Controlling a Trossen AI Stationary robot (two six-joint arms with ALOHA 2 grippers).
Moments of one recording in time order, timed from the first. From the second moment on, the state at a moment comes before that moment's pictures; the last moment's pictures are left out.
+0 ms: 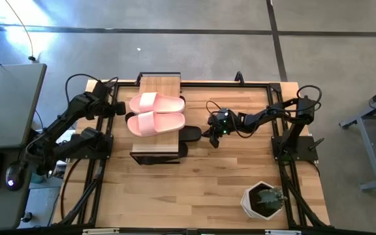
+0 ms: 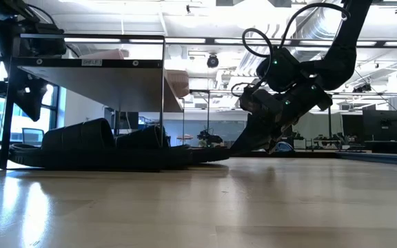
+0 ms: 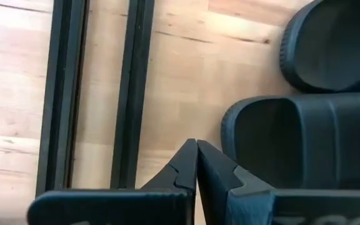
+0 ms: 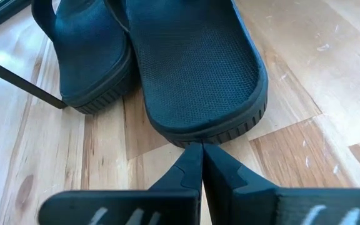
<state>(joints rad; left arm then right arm) 1.26 0.74 0.56 -1.02 -0.01 -0.56 -0.27 1.77 0.59 0.54 -0.31 0.26</state>
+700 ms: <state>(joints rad) 1.26 1.19 0.56 -0.92 -0.12 -0.61 -0.27 1.77 0.59 0.54 -0.33 0.26</state>
